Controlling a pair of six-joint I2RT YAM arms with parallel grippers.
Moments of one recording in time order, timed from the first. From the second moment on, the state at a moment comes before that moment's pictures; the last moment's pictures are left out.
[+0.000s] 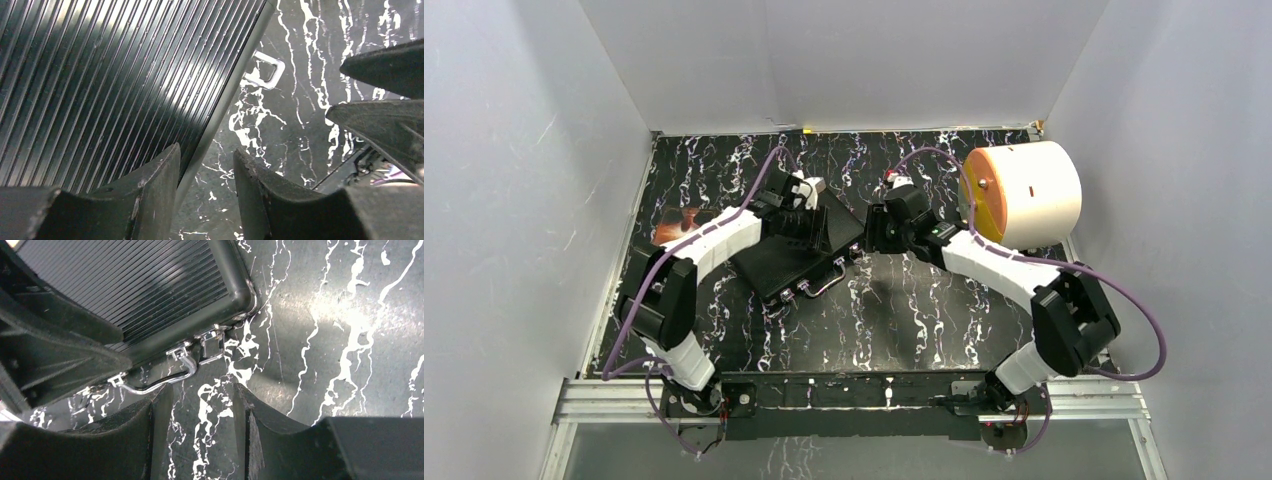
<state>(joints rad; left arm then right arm) -0.46 1.68 1.16 -0.46 0.39 -0.29 0.70 1.48 1.00 -0.24 -0.01 0.59</state>
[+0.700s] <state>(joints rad) -0.53 1.73 1.25 -0.58 0.21 -0.22 0.70 1.69 1.13 -0.26 0.02 0.55</state>
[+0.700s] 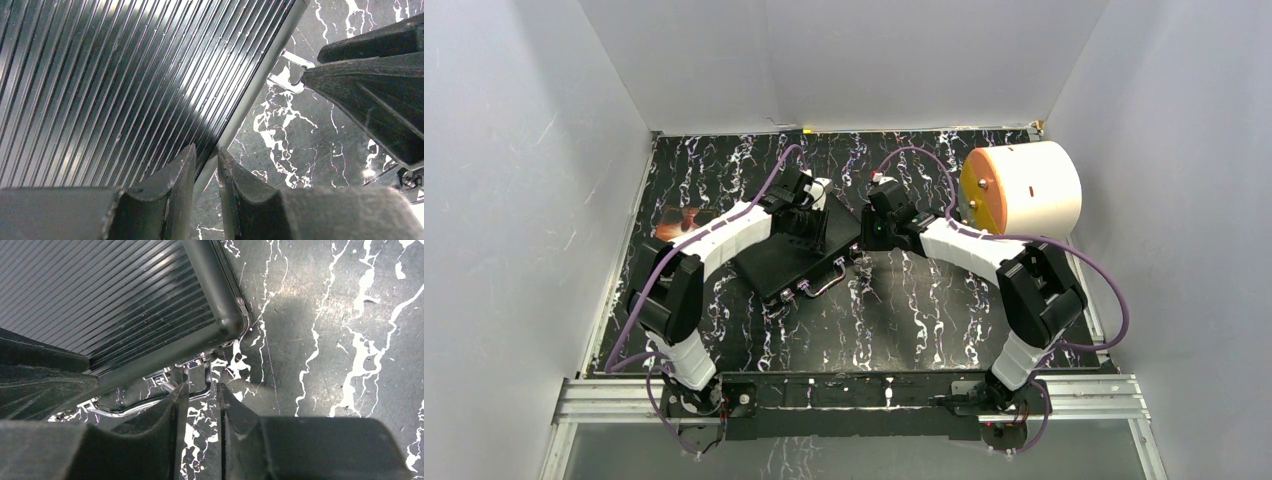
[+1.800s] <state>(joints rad) -0.53 1.72 1.23 -0.54 0.23 -0.25 0.70 1.80 1.07 -0.13 0.02 0.49</state>
